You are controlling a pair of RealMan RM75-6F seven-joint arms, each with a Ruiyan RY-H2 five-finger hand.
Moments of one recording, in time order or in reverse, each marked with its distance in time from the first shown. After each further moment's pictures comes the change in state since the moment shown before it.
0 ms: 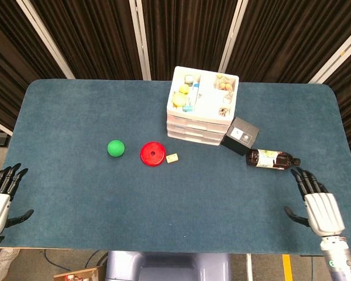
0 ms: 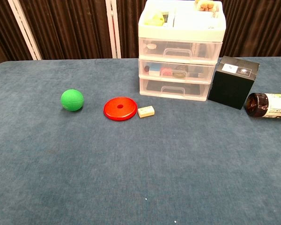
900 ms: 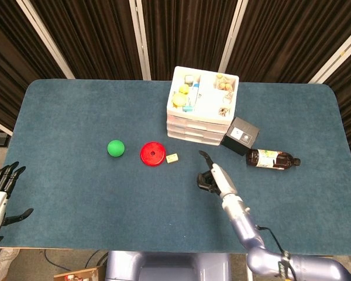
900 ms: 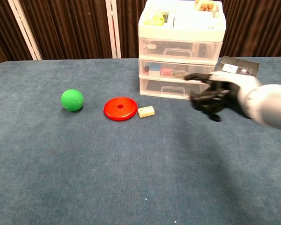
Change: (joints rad) left arm -0.011 0.028 -0.008 -0.014 -0.030 -0.031 -0.088; right arm 0.501 -0.447 0.347 -0.155 0.894 -0.436 0.036
